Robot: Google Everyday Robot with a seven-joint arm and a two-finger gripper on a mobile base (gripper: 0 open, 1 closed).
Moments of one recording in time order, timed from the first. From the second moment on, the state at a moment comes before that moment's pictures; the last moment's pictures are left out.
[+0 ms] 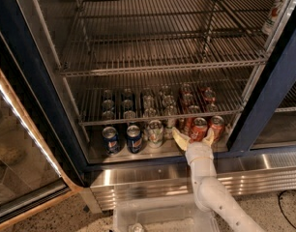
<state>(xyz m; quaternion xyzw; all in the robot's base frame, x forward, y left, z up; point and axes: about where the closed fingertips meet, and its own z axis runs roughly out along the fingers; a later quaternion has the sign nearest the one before) 0.647 -0.201 0.584 0.04 0.69 0.05 0.72</state>
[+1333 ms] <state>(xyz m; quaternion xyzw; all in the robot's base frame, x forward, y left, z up) 0.662 -0.195 0.575 0.02 0.69 0.03 0.72</state>
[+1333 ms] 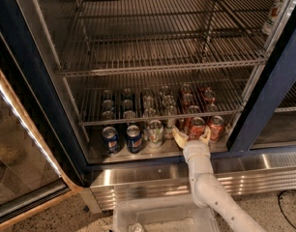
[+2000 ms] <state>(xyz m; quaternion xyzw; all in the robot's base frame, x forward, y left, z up) 0.675 -0.198 0.552 0.01 0.71 0.01 0.71</state>
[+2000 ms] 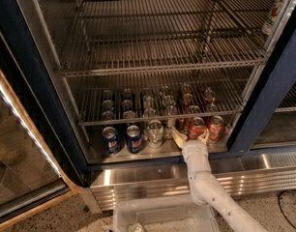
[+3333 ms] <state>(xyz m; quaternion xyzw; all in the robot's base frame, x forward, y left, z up) 0.684 -0.195 0.555 0.01 0.70 0.02 0.71</state>
